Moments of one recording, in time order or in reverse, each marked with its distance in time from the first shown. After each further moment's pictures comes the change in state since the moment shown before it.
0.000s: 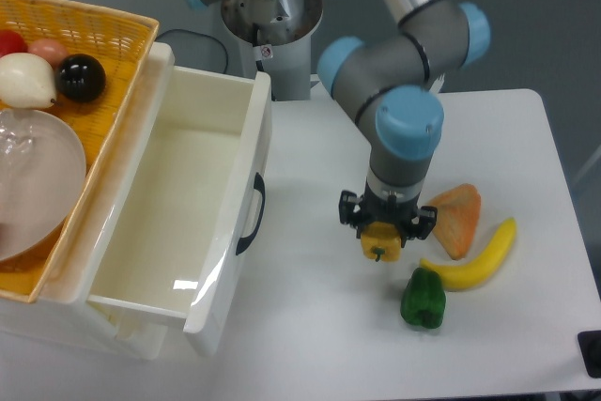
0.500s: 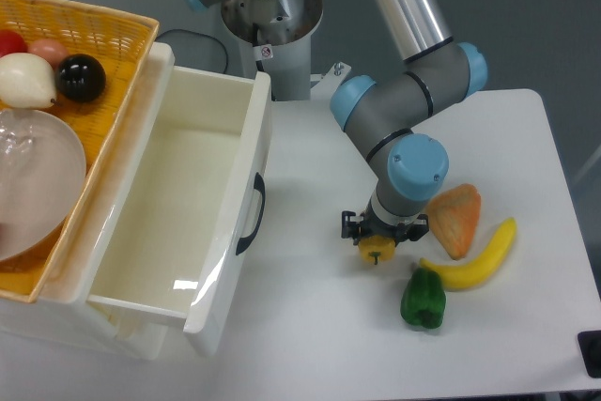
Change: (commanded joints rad) arm 0.012 -0.143 -0.028 0.015 0.015 -0.397
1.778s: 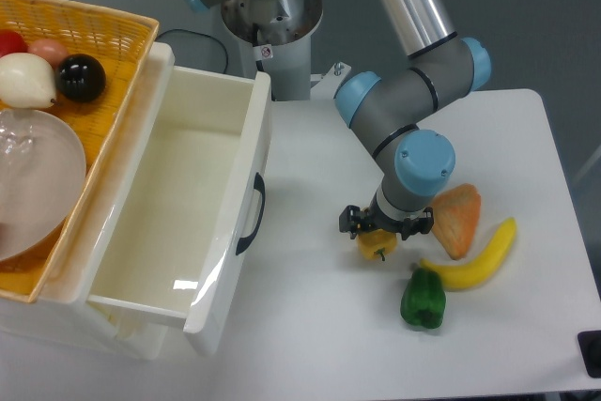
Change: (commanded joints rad) arm 0.025 -0.055 -0.071 -0.003 0.000 -0.052
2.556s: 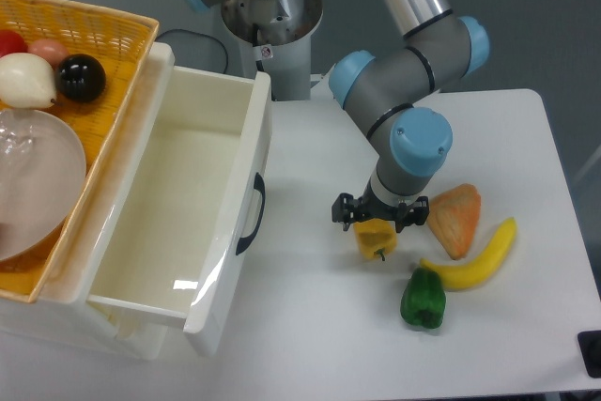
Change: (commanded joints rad) arm 0.014 0.032 0.005 -0.014 -0.026 0.000
